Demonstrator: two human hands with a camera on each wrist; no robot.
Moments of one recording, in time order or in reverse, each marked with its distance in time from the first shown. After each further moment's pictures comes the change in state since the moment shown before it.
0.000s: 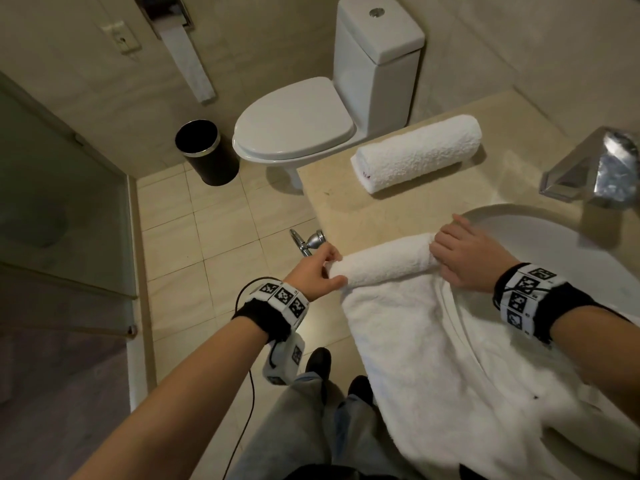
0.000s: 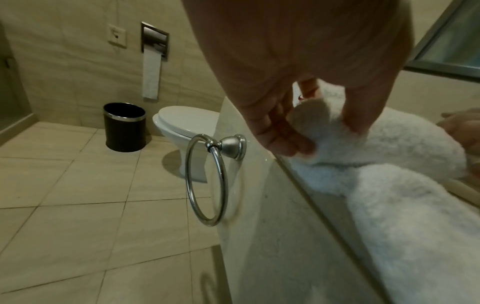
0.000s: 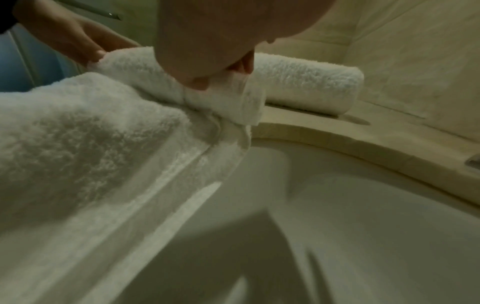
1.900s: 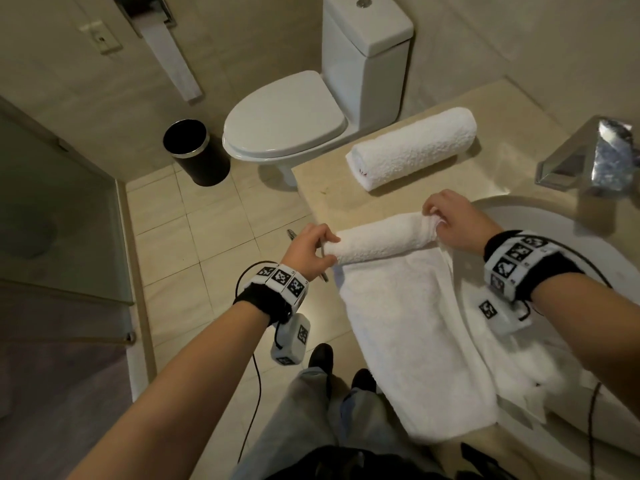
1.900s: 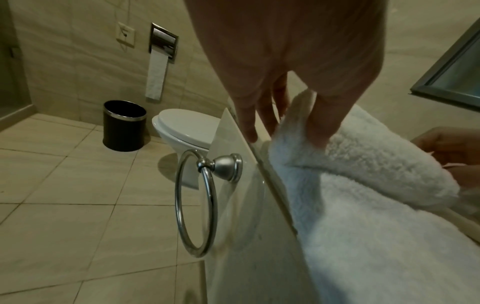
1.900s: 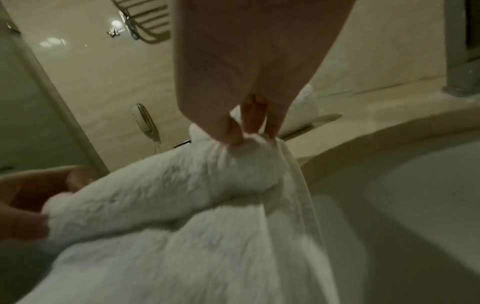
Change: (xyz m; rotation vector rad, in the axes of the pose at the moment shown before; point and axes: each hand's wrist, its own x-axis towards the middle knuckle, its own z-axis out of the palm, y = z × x) left_hand 0.023 -0.001 -0.021 -0.068 0.165 0.079; right_hand 0.042 0.019 0.003 0.690 -0.034 0.504
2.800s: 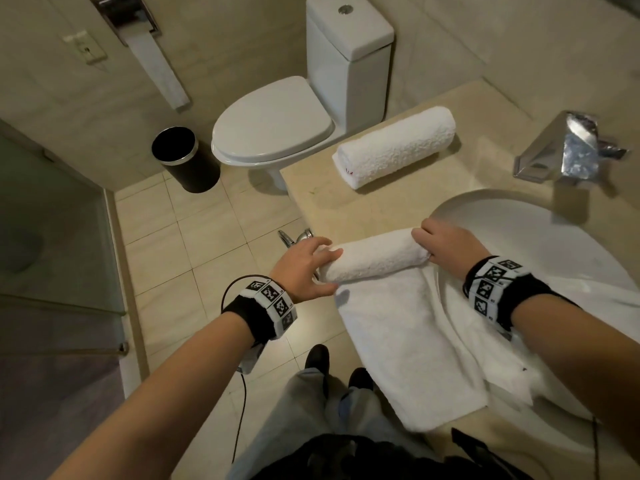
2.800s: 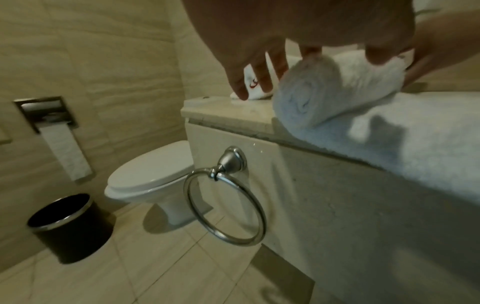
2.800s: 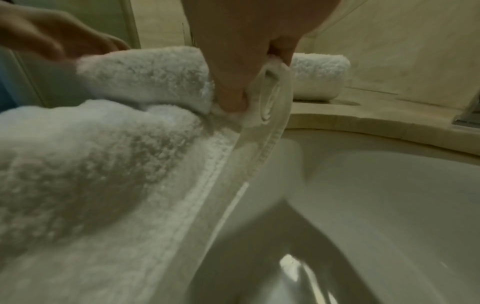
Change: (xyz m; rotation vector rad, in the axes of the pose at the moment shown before) left_hand -0.025 -0.007 0.003 0.514 -0.142 0.397; right_hand -0.050 -0.012 0.017 -0.505 -0.039 -0.188
